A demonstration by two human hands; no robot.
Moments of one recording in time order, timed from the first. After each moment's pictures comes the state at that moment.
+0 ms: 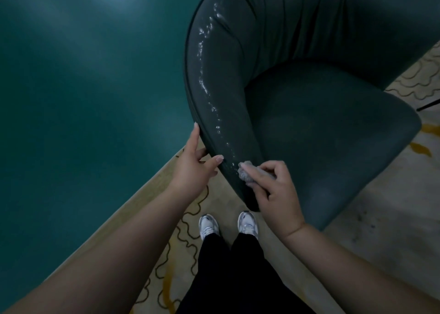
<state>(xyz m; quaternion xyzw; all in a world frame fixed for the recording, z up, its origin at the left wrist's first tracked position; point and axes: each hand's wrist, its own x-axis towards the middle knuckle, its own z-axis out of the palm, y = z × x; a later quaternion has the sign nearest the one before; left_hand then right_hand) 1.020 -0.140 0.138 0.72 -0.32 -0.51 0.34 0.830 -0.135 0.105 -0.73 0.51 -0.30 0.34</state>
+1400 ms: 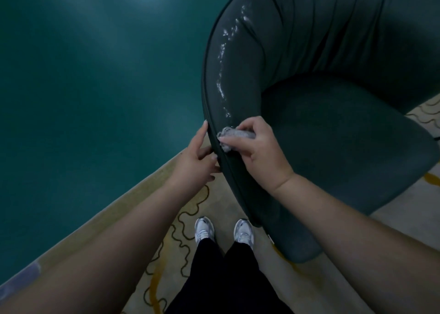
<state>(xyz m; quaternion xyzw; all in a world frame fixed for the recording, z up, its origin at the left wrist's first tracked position) 1.035 -0.150 0.132 0.71 -0.28 -0.53 0.36 0.886 -0.230 0.128 -0.84 0.37 -0.21 0.33</state>
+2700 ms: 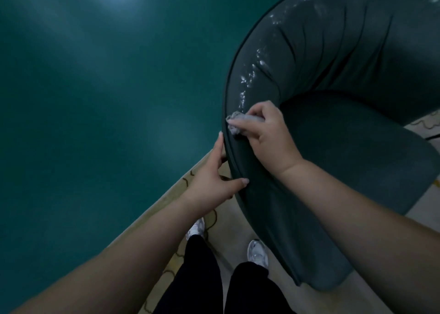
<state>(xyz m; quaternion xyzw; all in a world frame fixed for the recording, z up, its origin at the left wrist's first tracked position) 1.111 -0.225 0.116 0.65 -0.40 -0.56 0.32 0.978 -0.332 0.144 -0.83 0.44 -0.23 0.27</state>
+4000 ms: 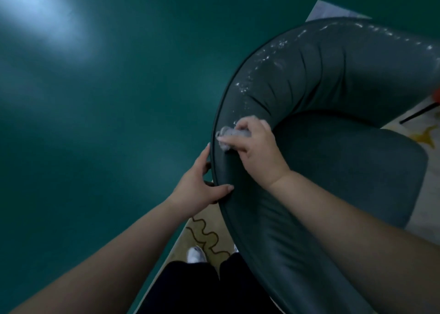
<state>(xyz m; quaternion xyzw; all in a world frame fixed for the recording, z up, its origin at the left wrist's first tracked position) 1.180 -0.388 0.132 0.63 -0.48 -0.58 0.20 1.011 -0.443 0.157 -0.77 0.54 -0.24 0.24</state>
